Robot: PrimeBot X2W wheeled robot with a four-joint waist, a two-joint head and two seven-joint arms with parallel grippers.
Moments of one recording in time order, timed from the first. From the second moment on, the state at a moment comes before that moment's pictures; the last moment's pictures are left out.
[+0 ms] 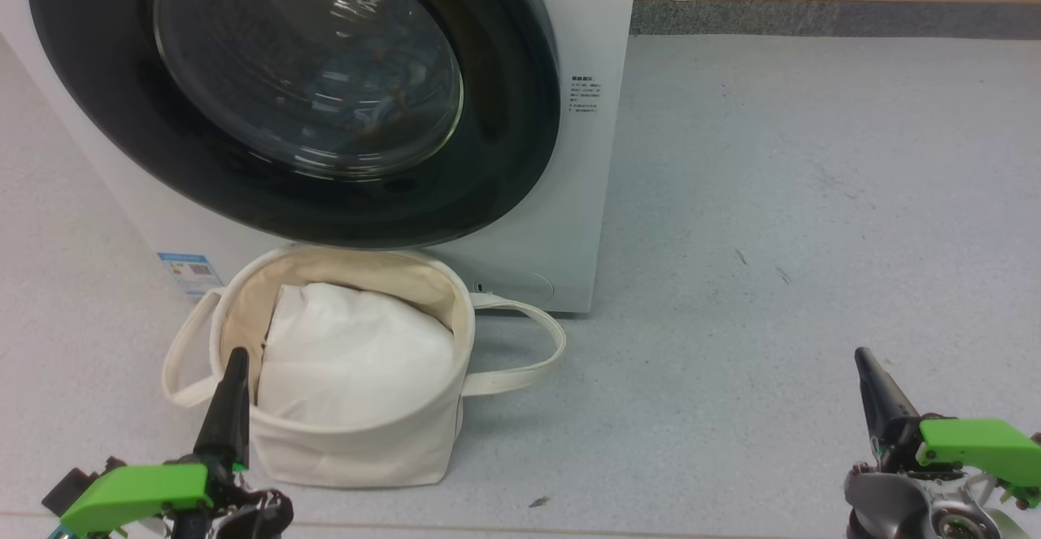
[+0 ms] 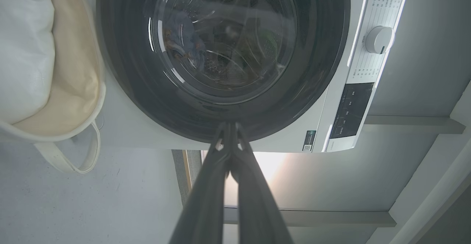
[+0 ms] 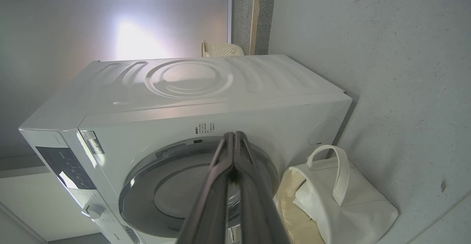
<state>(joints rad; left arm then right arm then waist) -0.08 0.05 0.08 0.16 -1.61 -0.01 0.10 -0.11 -0.39 0.33 0.18 2.01 0.13 -0.25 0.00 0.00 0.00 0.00</state>
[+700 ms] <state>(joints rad) -0.08 0.05 0.08 0.16 -1.61 -0.01 0.10 -0.11 -0.39 0.34 0.18 2.01 0.13 -0.25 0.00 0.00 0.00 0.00</state>
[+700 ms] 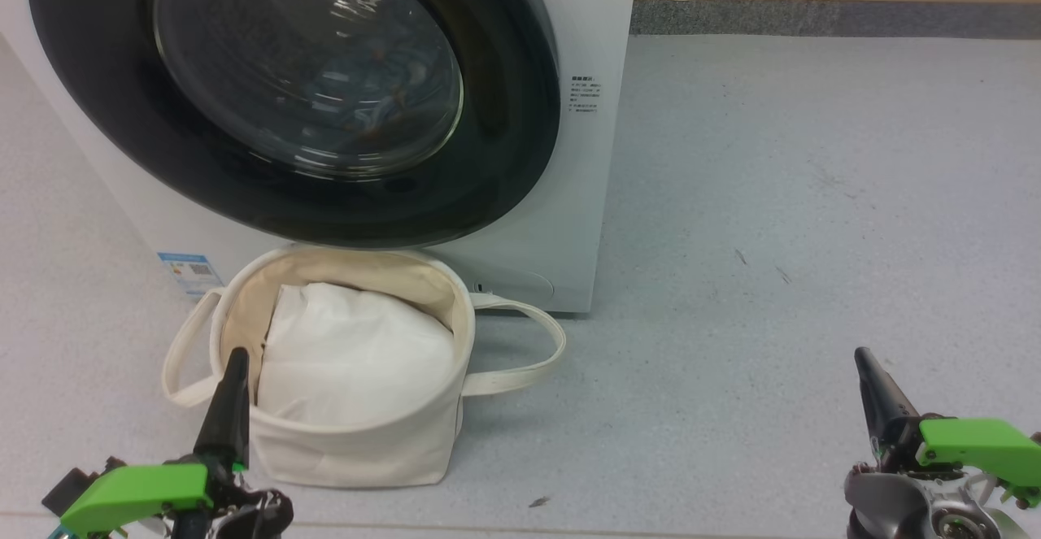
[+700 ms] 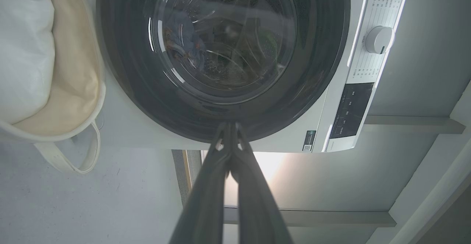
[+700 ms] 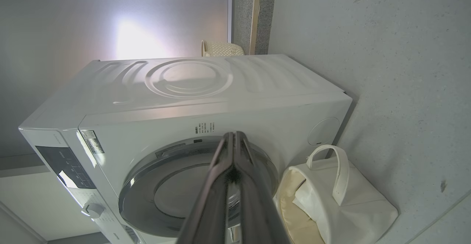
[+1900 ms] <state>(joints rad) -0.08 0.05 0.08 0.16 -1.61 -0.01 0.10 -0.11 -0.39 0.34 0.18 2.02 0.13 -0.26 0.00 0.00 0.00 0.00</state>
